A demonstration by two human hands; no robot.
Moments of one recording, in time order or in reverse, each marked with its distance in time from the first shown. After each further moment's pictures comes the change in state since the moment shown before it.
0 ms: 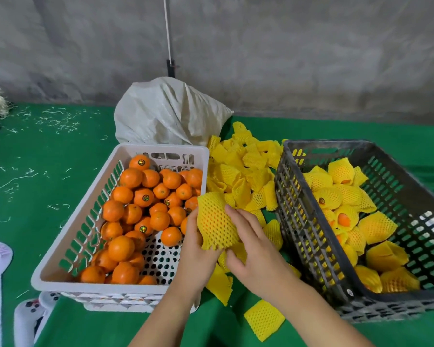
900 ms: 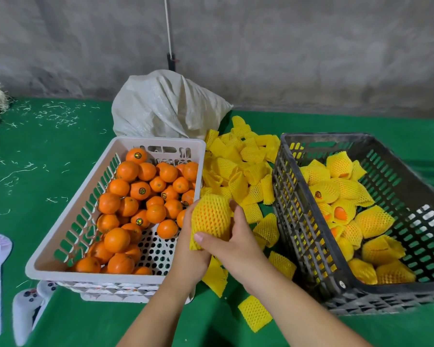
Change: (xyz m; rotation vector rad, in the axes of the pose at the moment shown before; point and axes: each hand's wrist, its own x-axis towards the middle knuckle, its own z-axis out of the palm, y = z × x) left_hand -0.008 -0.002 0.005 0.016 -0.039 0.031; right_hand 0.013 -0.031 0.017 0.770 0.032 0.497
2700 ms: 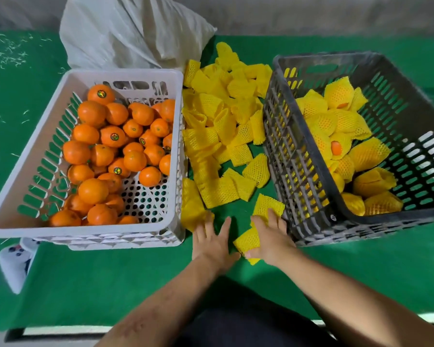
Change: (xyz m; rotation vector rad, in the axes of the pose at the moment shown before) left_hand -0.087 -0.116 0.060 1.400 -0.834 -0.540; right_hand -0.018 0.193 -0.111 -1.230 -0.205 0.511
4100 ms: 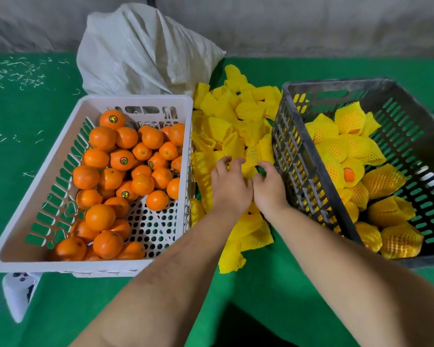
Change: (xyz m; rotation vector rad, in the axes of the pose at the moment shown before) left_hand 0.060 0.024 -0.179 -0.619 0.634 0.096; right_hand 0.063 -0.079 -0.144 0.879 0.567 -0.077
